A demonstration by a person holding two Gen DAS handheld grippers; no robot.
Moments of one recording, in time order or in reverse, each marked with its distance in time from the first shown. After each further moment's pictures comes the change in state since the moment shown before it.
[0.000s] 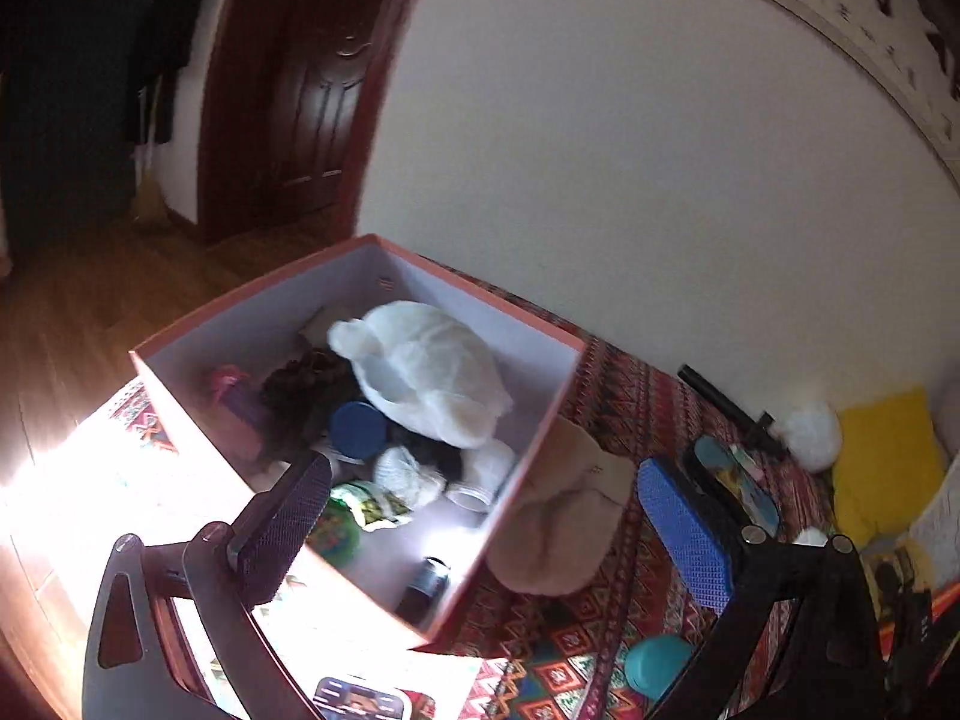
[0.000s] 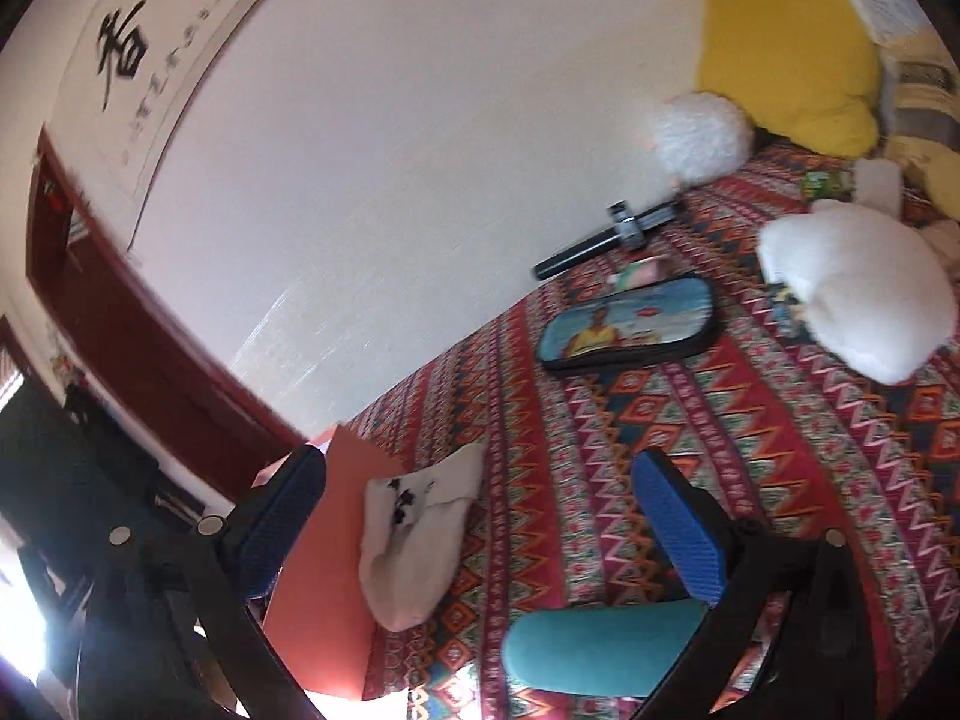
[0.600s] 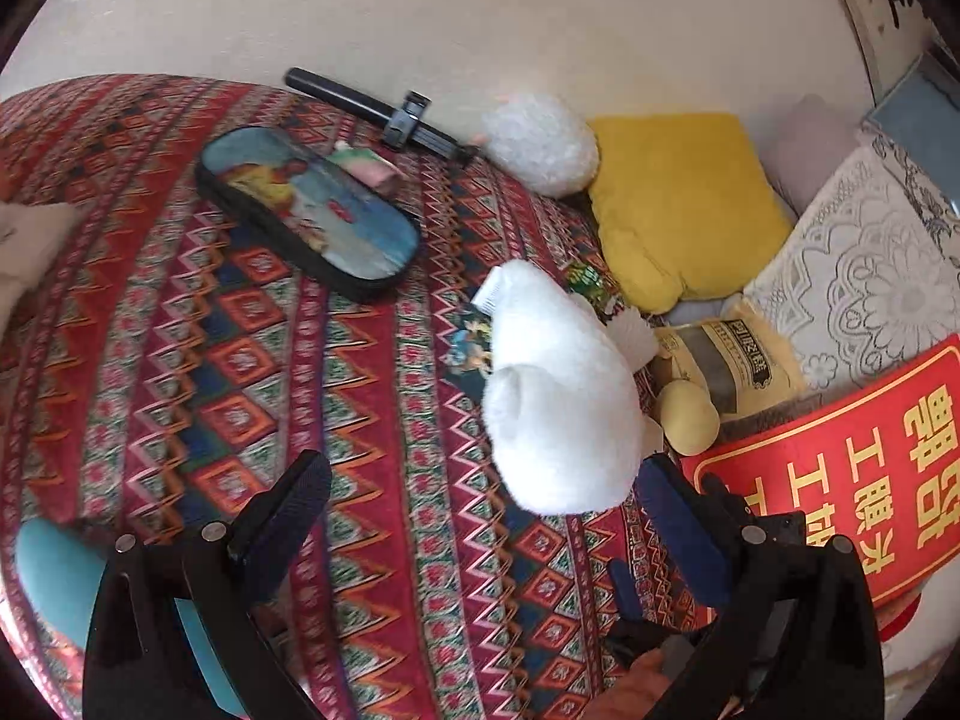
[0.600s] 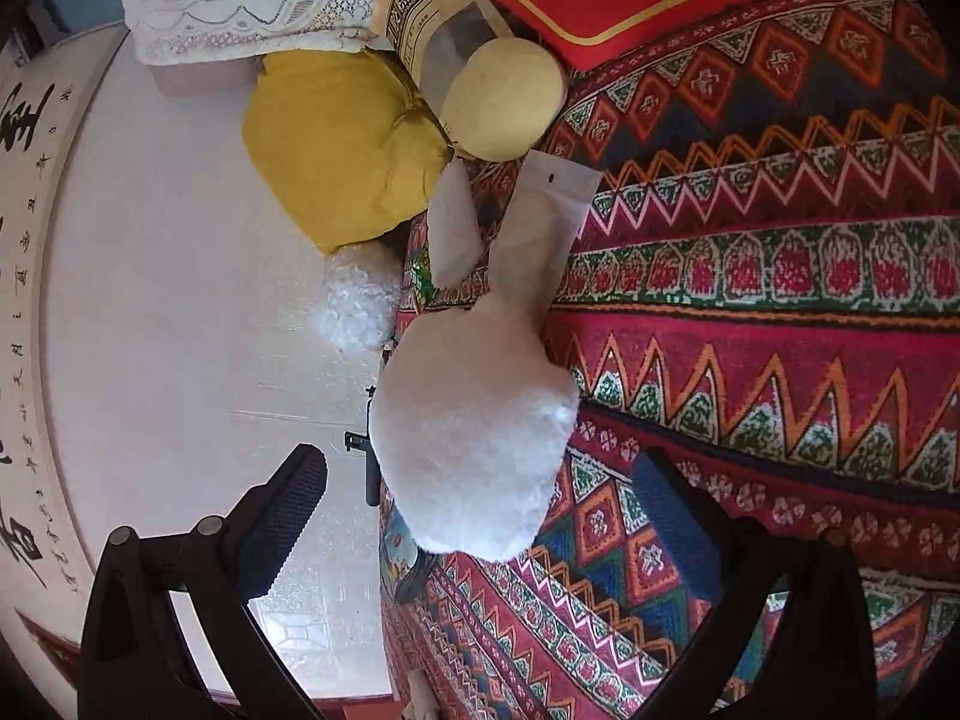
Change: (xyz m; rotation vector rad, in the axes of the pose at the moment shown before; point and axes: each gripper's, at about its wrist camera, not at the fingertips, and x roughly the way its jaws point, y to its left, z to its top) left arm 0.135 -0.380 -0.163 0.203 0.538 -0.510; right arm -0.042 -0.263 0.049 0.817 -0.260 -0.138
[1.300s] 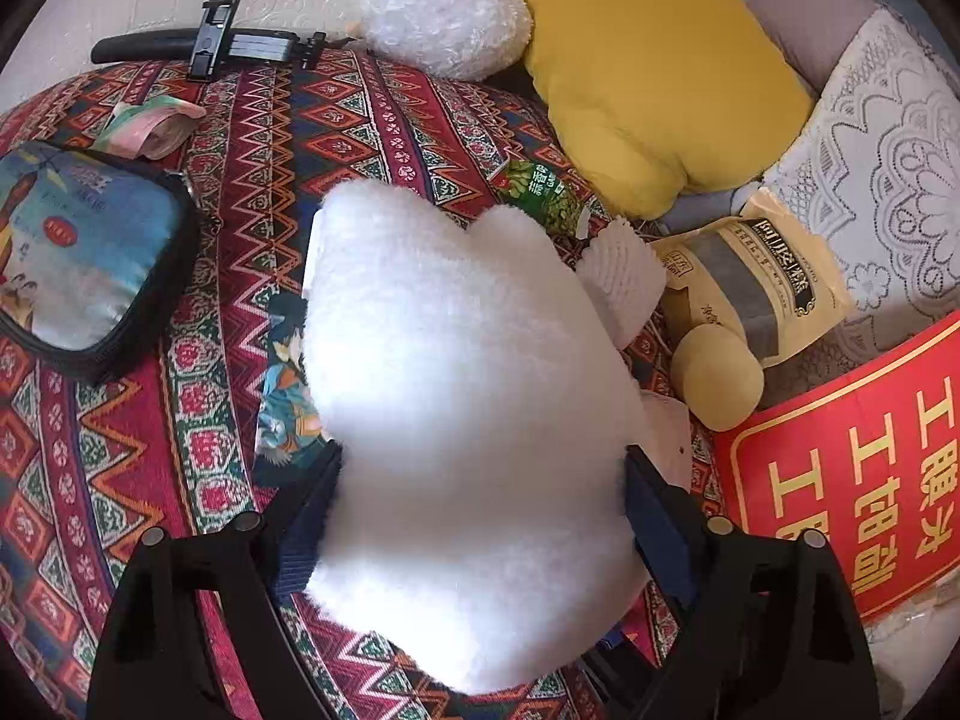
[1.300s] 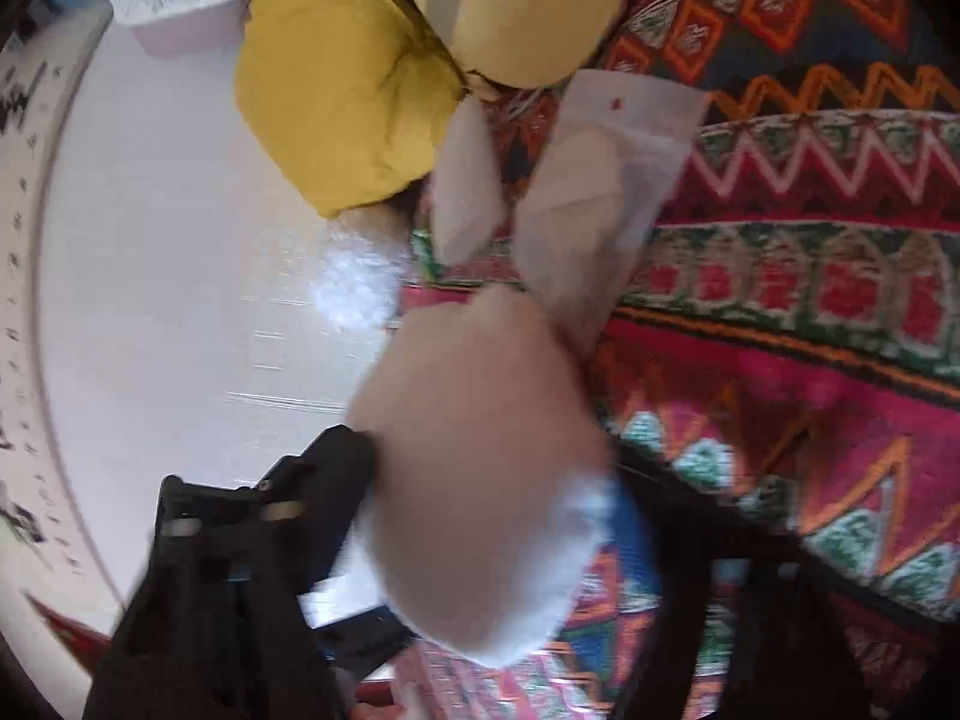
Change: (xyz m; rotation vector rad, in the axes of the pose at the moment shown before) left arm 0.137 -0.046 0.040 0.159 0.218 -0.035; right arm 0.071 -0.005 0.025 -0.033 0.090 0.044
